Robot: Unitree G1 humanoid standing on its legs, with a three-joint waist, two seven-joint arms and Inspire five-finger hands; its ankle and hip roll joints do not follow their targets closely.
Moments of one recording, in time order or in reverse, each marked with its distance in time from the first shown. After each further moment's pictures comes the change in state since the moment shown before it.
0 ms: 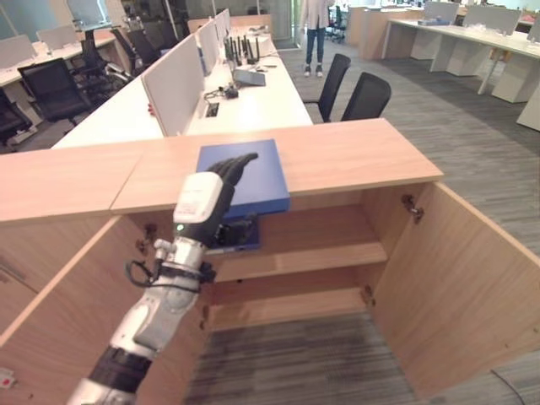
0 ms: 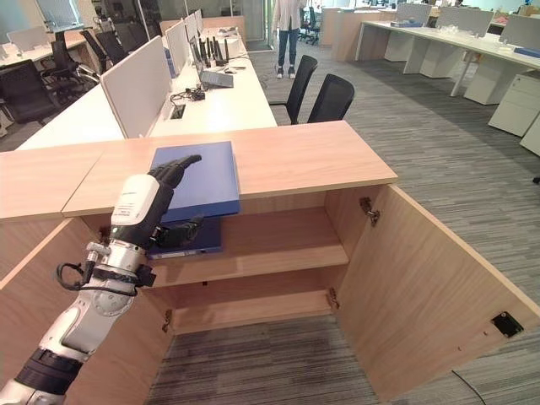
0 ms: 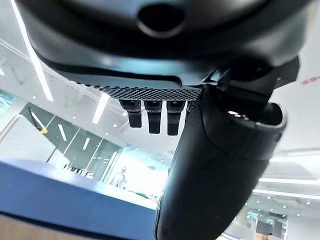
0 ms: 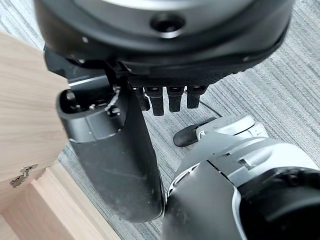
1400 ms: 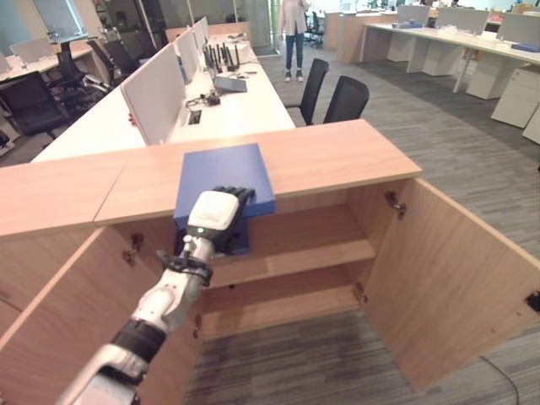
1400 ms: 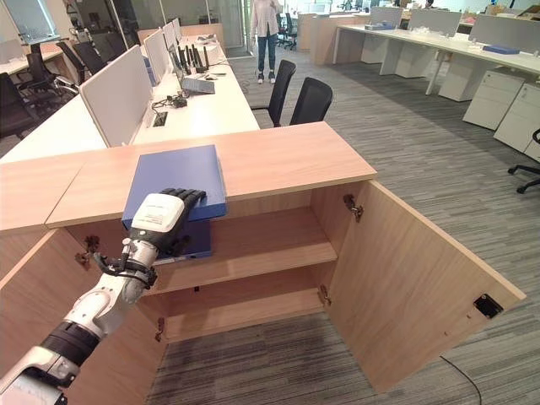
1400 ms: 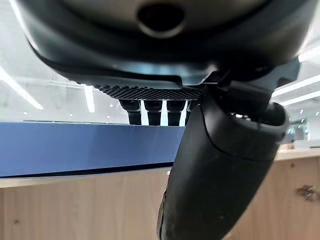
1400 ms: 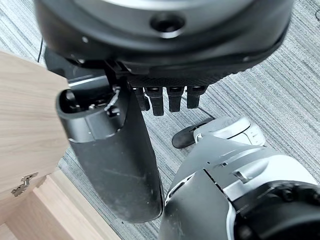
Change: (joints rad) left arm -0.231 0.004 -0.222 0.382 0.331 0.166 -0.017; right arm -0.006 -0.014 0.034 -0.001 -0.004 0.015 0.006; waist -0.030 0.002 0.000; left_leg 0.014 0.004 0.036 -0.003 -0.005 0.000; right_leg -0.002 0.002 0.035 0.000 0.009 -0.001
